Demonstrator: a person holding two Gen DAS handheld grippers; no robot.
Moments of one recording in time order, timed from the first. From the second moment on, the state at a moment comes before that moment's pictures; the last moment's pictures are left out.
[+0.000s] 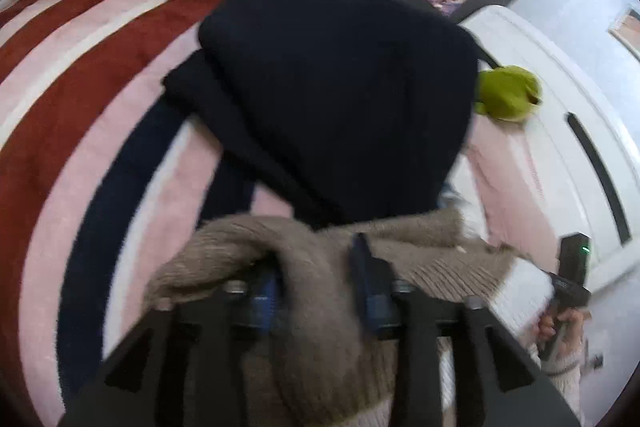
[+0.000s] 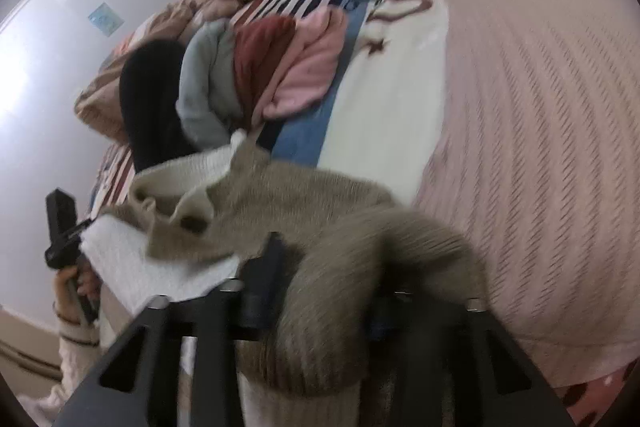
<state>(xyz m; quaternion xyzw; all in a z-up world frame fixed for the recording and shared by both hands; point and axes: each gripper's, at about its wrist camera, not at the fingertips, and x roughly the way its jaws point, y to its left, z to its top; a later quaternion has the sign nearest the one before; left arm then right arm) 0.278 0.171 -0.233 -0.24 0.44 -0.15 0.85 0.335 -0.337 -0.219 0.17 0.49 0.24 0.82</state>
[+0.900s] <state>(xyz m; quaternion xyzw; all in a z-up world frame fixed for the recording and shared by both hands) 0.233 0.080 -0.194 -0.11 0.41 -0.20 0.88 0.268 -0.272 -0.195 0.09 0.42 0.26 0.86</state>
